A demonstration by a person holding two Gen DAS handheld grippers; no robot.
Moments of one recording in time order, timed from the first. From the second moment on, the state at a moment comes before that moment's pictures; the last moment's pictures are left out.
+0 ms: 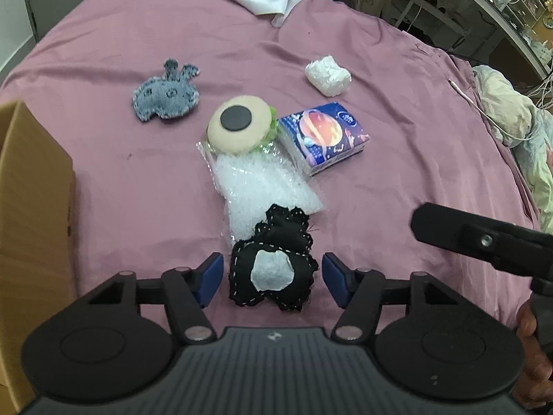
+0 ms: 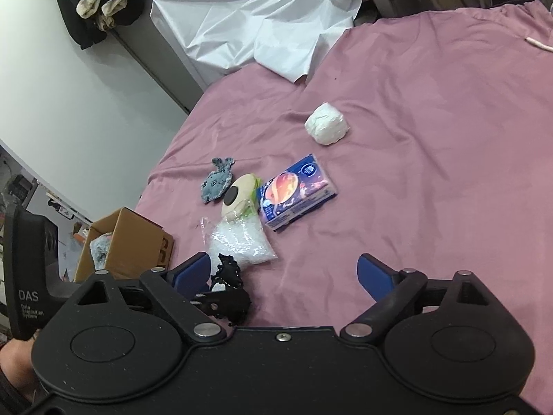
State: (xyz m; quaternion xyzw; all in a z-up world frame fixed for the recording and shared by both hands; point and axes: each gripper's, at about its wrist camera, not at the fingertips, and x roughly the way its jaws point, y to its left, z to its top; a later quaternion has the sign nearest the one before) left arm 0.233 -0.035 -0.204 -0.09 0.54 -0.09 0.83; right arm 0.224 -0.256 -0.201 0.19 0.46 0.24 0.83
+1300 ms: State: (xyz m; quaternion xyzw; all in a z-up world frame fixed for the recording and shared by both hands) left arm 0.211 0.027 -0.185 -0.18 0.49 0.00 0.85; right arm 0.246 -0.193 -0.226 0.19 0.50 0.26 0.80
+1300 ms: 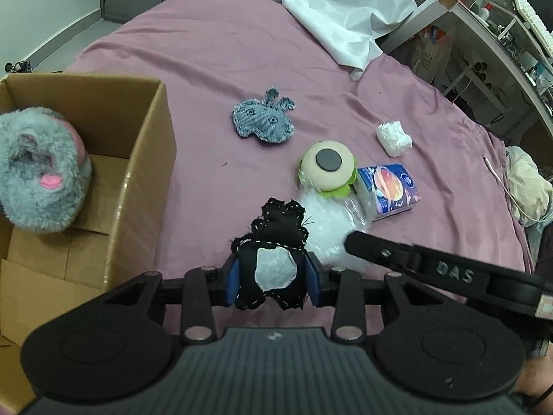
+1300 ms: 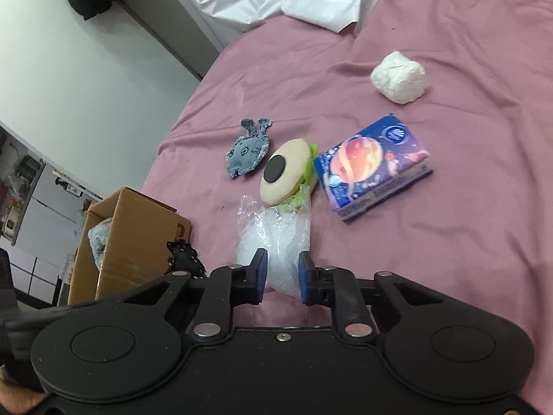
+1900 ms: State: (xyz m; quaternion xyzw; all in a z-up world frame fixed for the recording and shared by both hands) left arm 0.192 0.033 -0.151 -0.18 0.45 0.00 0.87; right arm 0.217 -0.222 -0.192 0.21 0.46 0.24 0.83
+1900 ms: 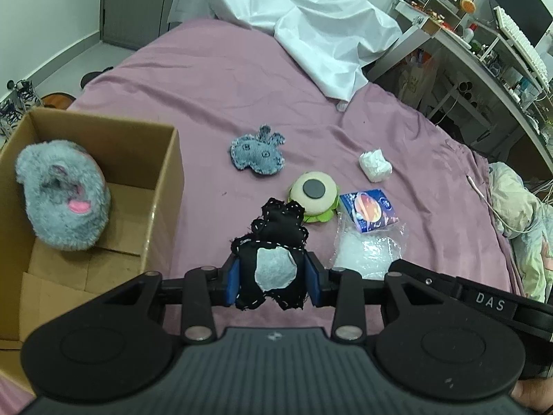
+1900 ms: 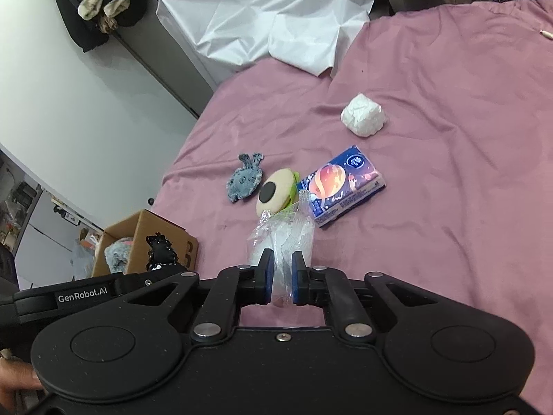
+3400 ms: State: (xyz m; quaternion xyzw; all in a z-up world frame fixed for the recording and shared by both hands) left arm 0.146 0.146 -0.116 -0.21 0.39 0.07 0.89; right arm 0.192 -0.122 -0.126 0.15 0.40 0.34 0.84
